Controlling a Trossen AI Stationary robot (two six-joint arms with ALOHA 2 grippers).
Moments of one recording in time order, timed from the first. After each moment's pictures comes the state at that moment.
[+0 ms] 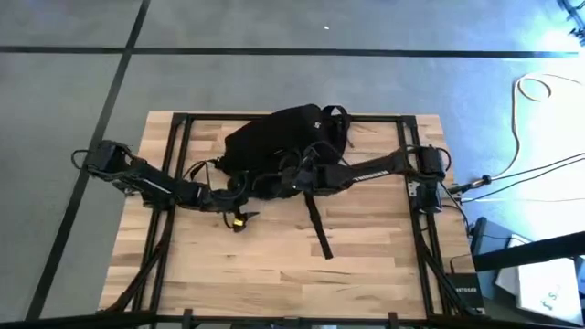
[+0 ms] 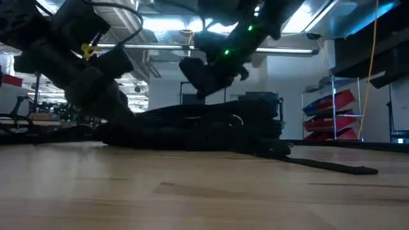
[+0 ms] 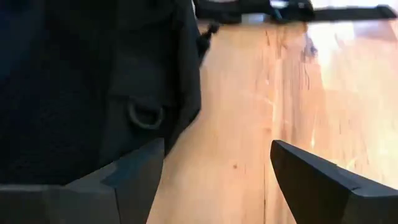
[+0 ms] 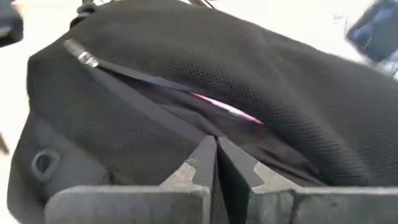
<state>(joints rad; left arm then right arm) -0.18 1.39 0.31 0.47 -0.35 -0.24 0.01 1.93 1.29 -0.14 0.68 0.28</state>
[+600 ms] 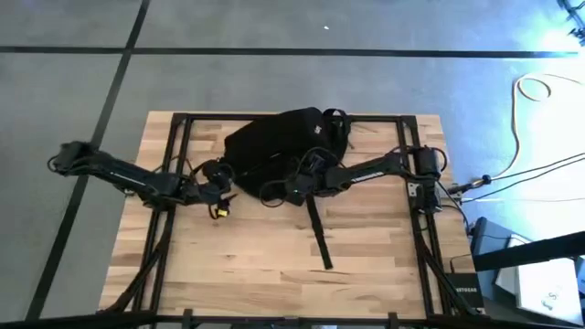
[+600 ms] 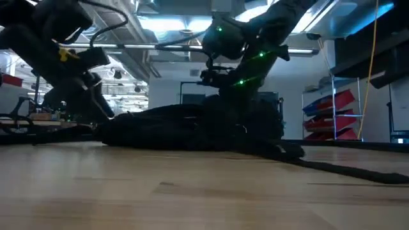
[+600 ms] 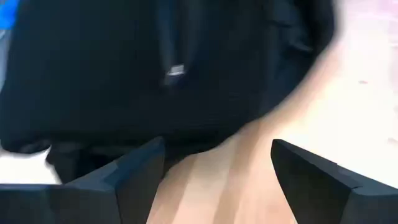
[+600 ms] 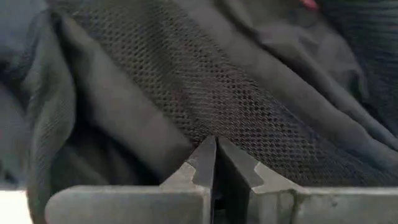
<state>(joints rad) -0.15 0.96 0.30 -0.20 -0.60 -0.17 -0.01 1.98 1.21 -0.29 0.49 0.27</state>
